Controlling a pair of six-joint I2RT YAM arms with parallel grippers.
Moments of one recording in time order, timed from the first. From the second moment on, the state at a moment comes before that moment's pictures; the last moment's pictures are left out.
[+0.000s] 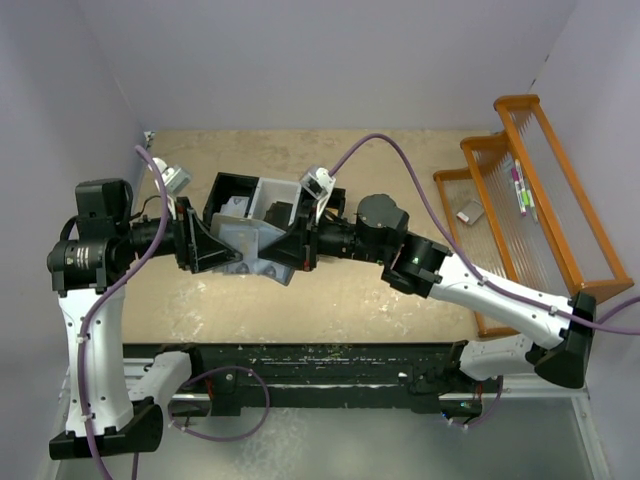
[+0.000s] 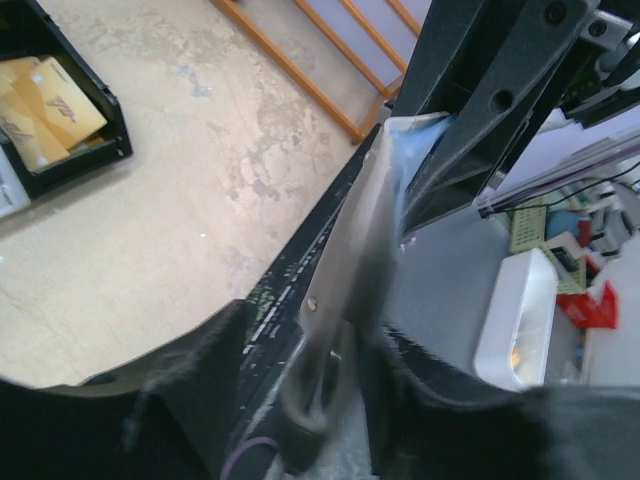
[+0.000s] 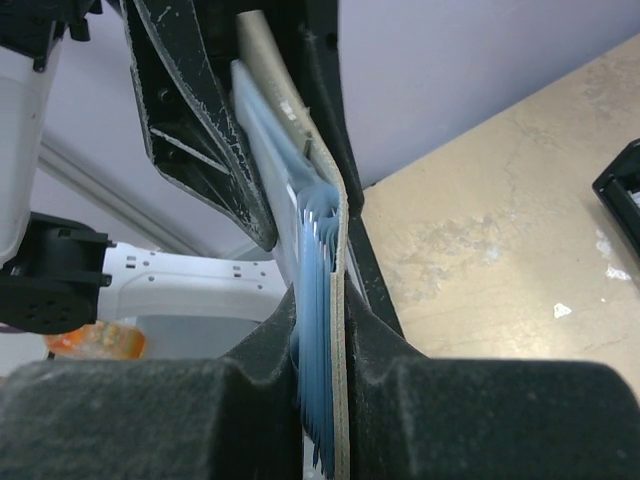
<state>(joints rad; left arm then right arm) 0.10 0.96 1.44 -1.24 1.18 0.09 1.06 1.28 1.23 0.03 -0.29 0.50</state>
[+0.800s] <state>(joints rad) 0.10 0.97 1.49 -1.28 1.21 0.12 1.02 1.36 1.35 -0.10 -0.39 0.45</state>
